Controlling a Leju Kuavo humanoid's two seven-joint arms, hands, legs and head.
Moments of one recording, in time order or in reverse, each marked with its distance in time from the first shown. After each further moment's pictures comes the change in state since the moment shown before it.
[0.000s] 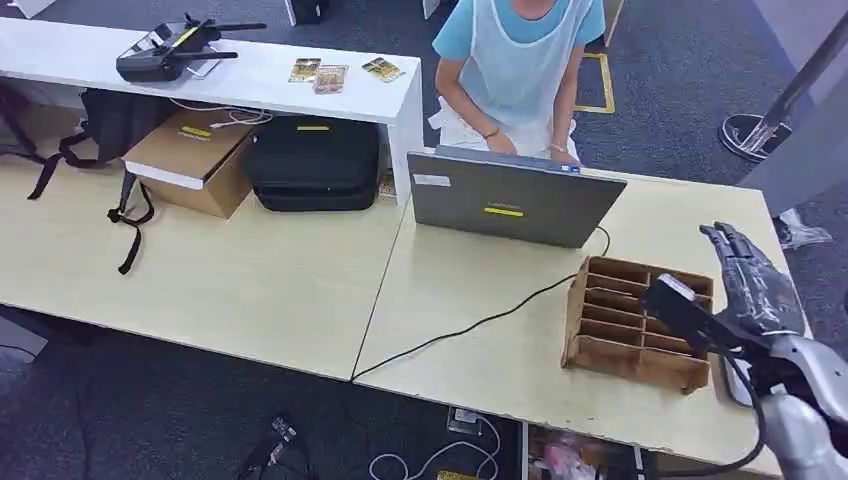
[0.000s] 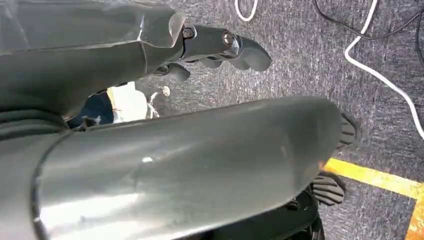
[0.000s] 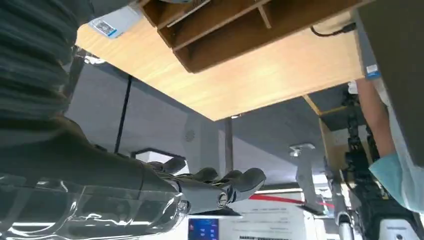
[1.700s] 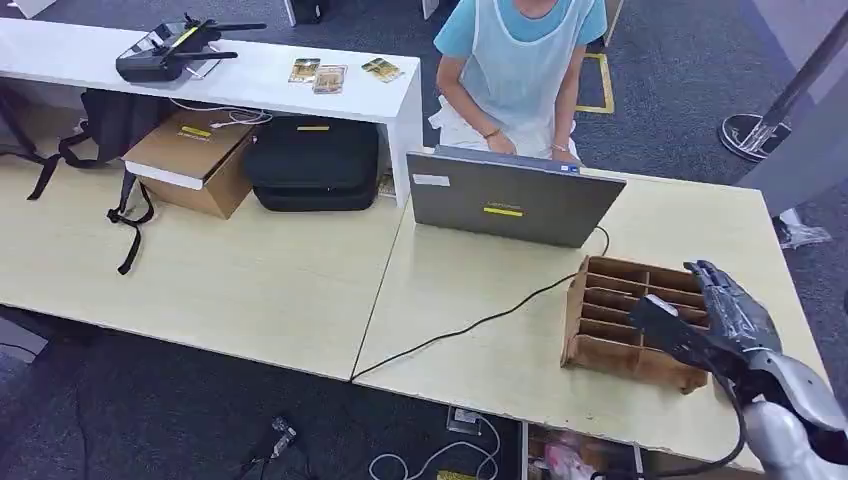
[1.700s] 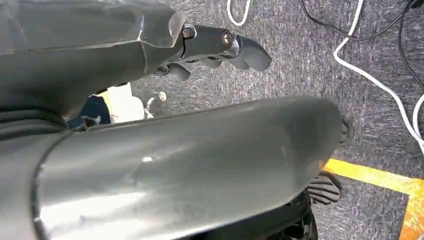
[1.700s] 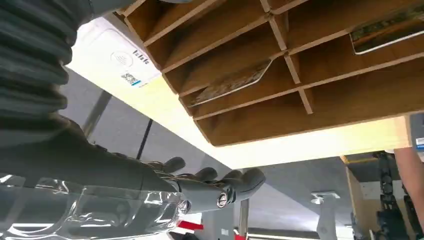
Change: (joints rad) left arm -0.020 0.000 -0.002 0.000 -0.018 -0.006 0.000; right arm 0.007 0.010 0.024 0.119 0.002 0.052 0.031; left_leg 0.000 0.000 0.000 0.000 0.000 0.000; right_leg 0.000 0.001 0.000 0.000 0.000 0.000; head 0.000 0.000
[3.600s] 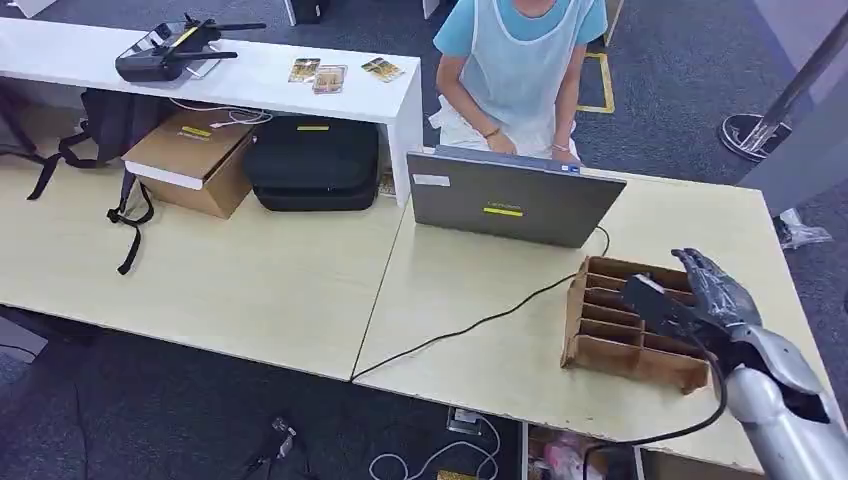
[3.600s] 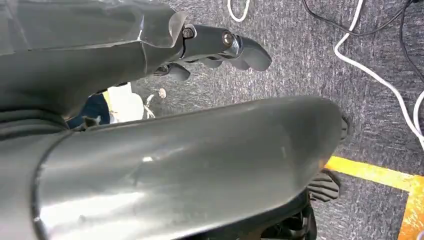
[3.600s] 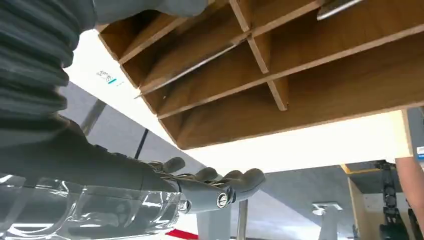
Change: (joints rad) left arm -0.002 -0.026 -0.002 0.000 -0.003 0.034 0.000; right arm -0.155 0.019 0.113 0.219 -0.051 -0.053 -0.014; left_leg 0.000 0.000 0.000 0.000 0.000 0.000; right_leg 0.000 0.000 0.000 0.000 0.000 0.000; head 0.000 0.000
